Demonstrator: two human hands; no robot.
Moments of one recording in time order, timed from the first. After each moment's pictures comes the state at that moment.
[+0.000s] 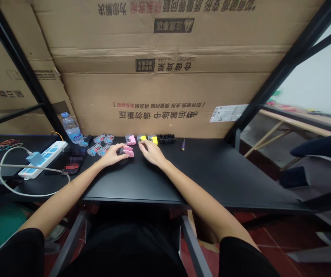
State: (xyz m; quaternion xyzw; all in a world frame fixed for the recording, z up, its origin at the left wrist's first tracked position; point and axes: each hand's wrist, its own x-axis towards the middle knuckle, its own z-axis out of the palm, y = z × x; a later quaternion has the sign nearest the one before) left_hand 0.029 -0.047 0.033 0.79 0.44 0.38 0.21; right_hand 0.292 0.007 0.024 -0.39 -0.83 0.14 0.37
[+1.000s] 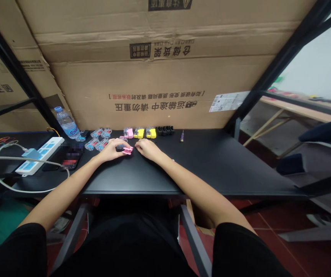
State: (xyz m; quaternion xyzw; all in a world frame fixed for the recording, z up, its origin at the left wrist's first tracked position) left_hand 0.031 -0.049 0.035 0.85 0.39 0.31 0.16; right_hand 0.288 0.003 0.020 -0.32 -0.92 0.06 0.20
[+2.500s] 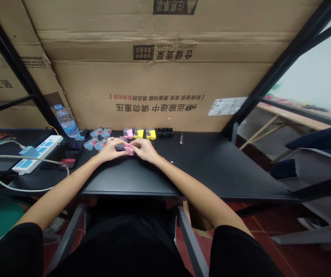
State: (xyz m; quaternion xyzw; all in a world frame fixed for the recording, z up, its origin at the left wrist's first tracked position) left_hand 0.034 -0.050 0.031 0.82 0.44 0.34 0.14; right_hand 0.271 -0.014 0.021 -0.30 -0.80 0.30 0.41
